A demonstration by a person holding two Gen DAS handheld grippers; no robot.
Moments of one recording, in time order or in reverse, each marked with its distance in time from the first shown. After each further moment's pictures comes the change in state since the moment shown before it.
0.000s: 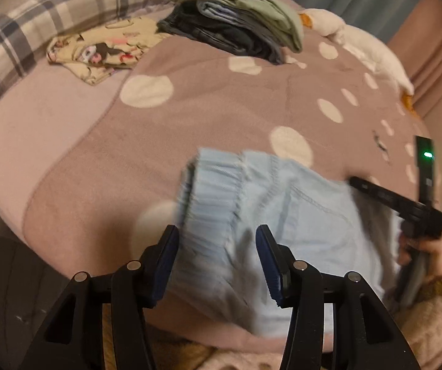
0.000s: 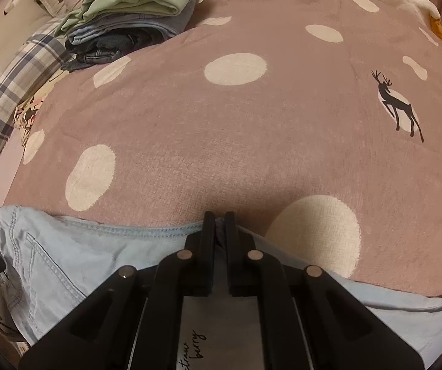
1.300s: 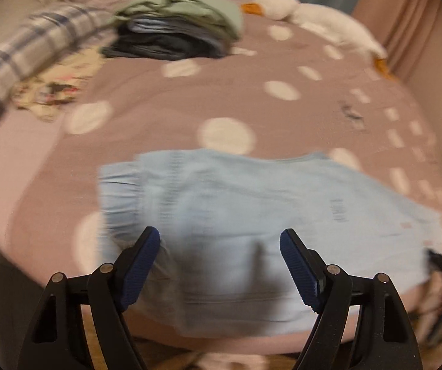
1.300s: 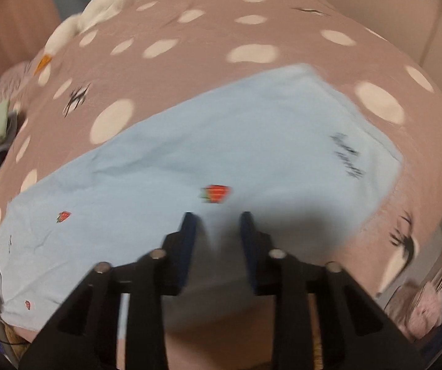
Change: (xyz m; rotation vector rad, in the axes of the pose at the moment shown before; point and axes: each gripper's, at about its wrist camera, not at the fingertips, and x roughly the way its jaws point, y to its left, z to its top) left arm 0.007 -0.070 -0.010 0.197 -0.042 0.095; right arm -0.171 -0.245 -0.238 0.687 -0.167 -0.394
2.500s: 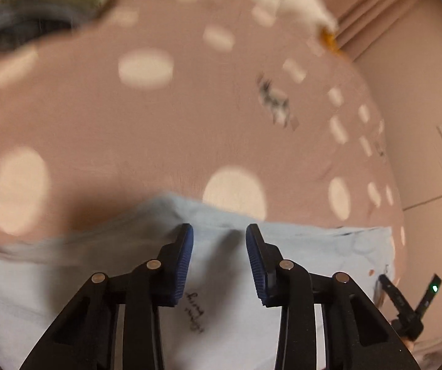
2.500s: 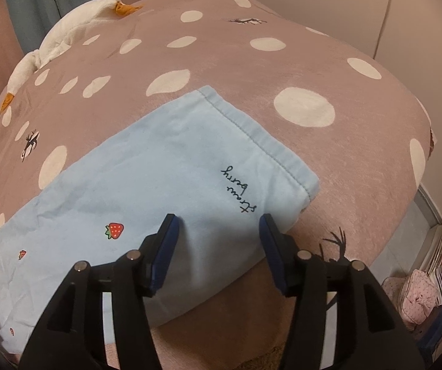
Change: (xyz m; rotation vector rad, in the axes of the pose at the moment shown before) left arm 0.108 -0.135 0.065 0.020 0.225 -0.389; right arm -0.006 -0.053 0.016 0.089 -0.077 -0.084
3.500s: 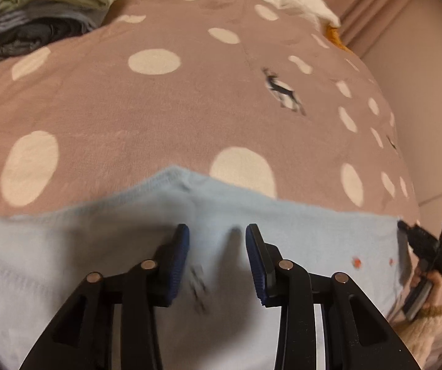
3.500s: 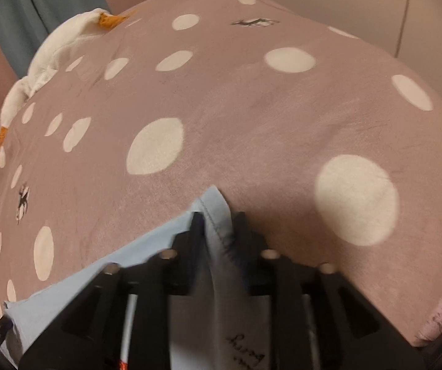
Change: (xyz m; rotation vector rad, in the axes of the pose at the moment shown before) left arm -0.024 -0.018 -0.034 0.068 -0.083 0.075; right arm 0.050 -0.003 0.086 0.053 0.013 0.005
